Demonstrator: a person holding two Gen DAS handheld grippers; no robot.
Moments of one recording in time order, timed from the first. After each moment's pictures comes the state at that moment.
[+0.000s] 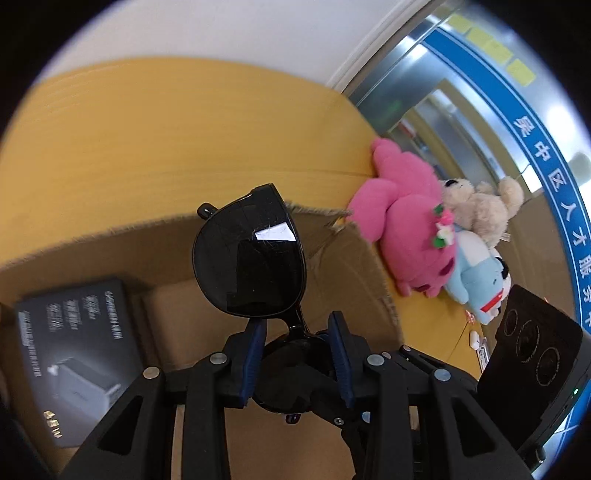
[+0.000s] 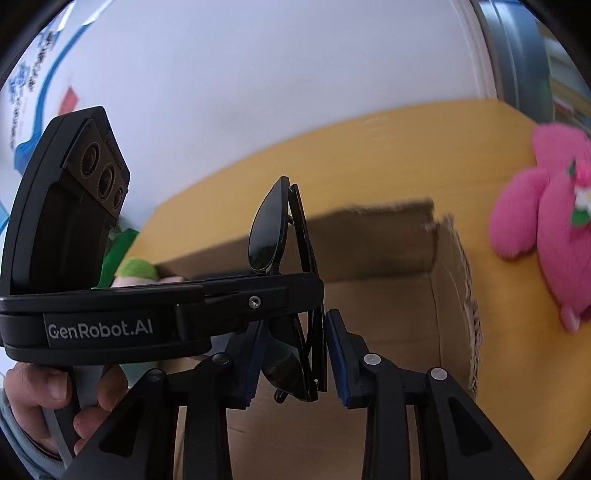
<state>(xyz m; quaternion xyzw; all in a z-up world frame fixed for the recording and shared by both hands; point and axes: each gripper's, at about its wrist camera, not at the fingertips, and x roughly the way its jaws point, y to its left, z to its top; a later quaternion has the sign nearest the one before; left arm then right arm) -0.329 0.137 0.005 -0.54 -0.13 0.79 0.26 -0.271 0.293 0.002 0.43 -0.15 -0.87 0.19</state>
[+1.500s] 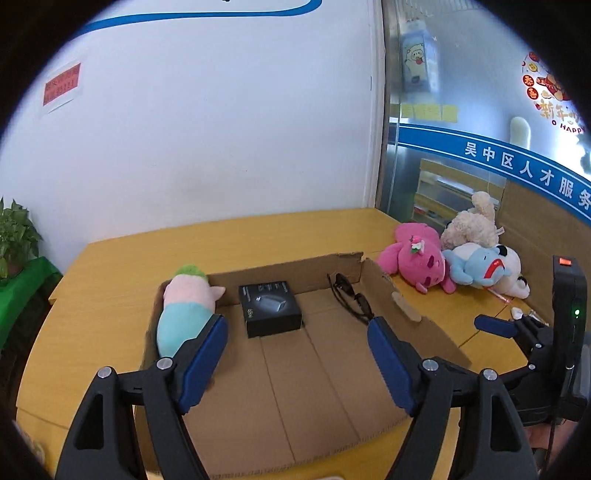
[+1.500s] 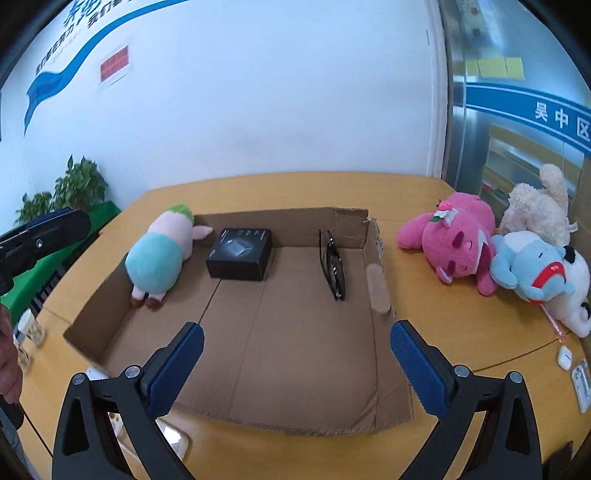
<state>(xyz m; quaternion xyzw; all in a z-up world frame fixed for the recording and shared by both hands) -0.008 0.050 0.142 -0.26 0.01 0.96 0.10 -0.025 0.257 0.089 0.33 0.00 -0.94 0.10</state>
